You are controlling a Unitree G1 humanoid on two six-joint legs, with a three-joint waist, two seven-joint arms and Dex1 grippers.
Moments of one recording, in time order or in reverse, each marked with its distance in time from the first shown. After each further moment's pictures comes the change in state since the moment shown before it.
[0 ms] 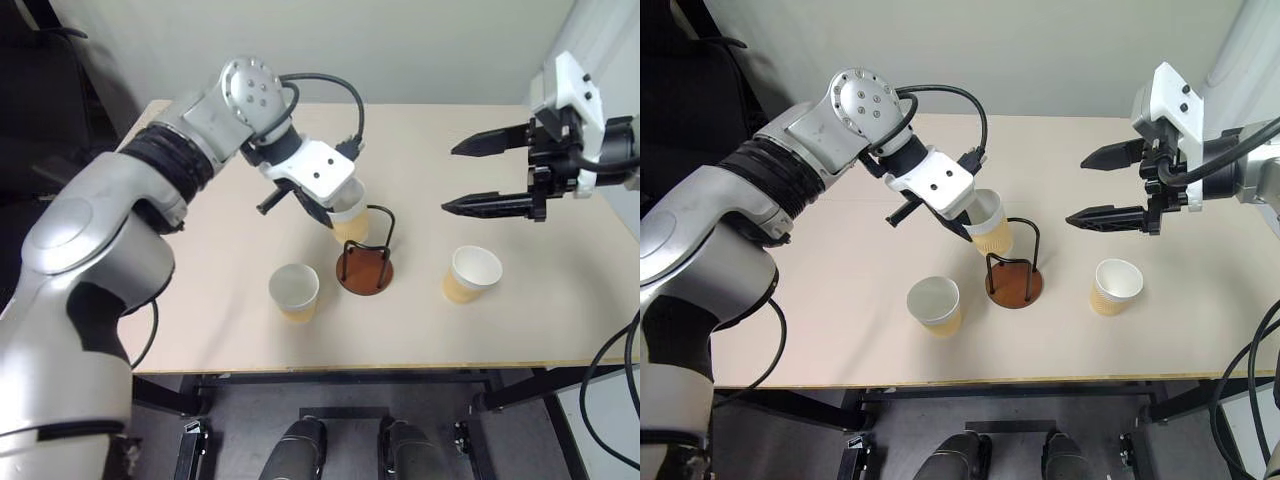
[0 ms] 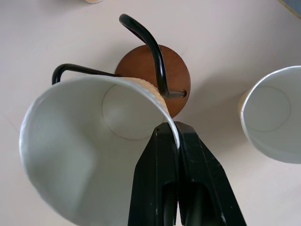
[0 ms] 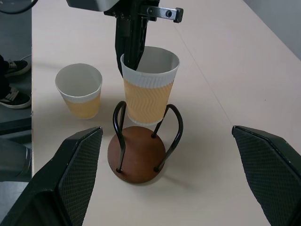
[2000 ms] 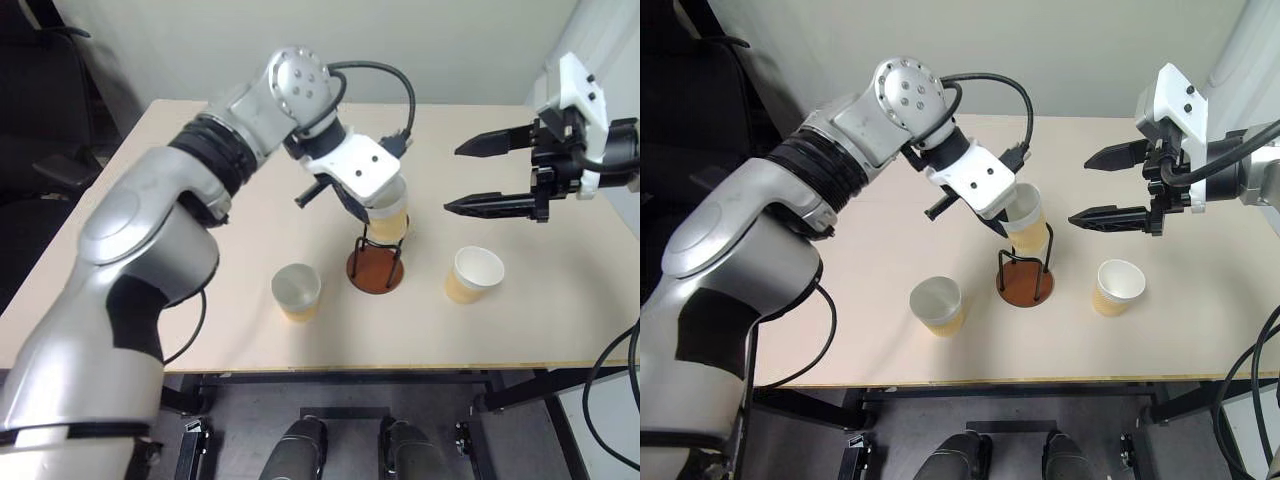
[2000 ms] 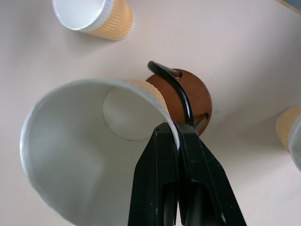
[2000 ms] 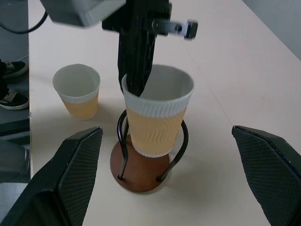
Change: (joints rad) left arm -0.036 -0.157 0.098 0.065 0.092 -0.038 0.000; right arm 0.010 -0.013 -0.011 -0.007 0.011 0.012 -0.013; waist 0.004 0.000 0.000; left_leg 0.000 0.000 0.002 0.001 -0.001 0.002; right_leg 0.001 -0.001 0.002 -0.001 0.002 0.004
